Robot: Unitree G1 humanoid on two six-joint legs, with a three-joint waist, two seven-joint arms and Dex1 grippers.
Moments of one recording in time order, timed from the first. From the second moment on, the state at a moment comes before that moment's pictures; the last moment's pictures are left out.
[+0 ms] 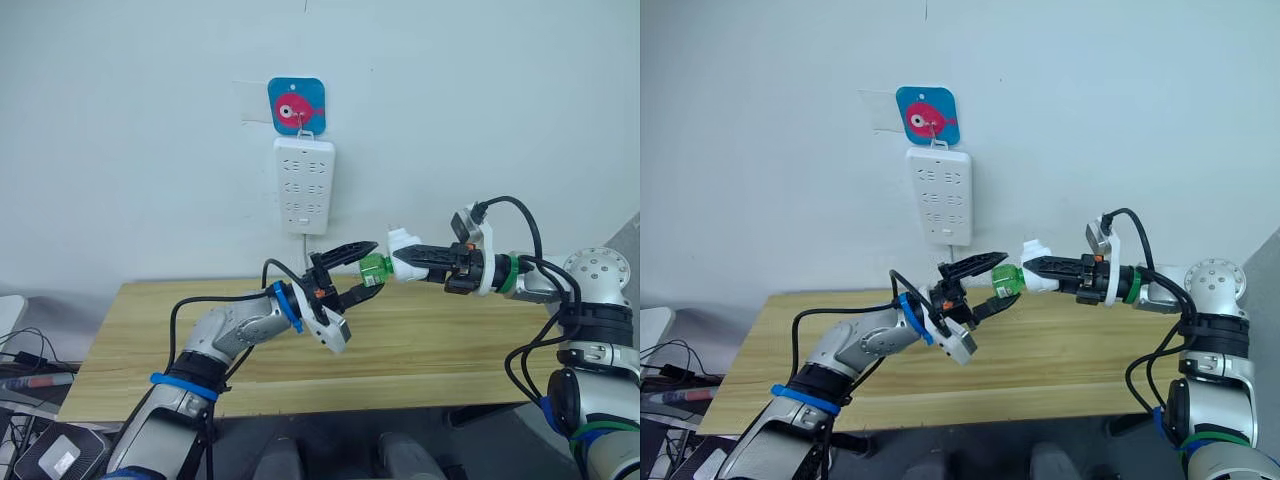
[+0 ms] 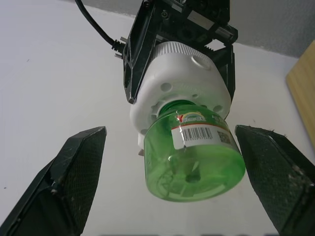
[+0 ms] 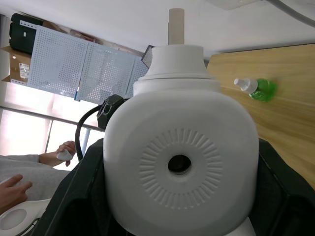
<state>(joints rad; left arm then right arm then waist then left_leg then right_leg) -0.49 0.41 -0.28 0.33 0.79 -1.01 -0.02 -0.70 -0.50 -0.29 0.32 1.23 1.61 0.54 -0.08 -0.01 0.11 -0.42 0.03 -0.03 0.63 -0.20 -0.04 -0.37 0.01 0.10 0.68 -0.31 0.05</state>
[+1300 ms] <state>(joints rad) -0.46 0.53 -0.12 -0.02 -1.21 0.92 -0.84 -0.64 -0.65 -0.19 0.22 1.26 1.60 0.69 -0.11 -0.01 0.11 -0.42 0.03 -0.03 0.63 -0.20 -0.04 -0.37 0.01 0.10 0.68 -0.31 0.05</state>
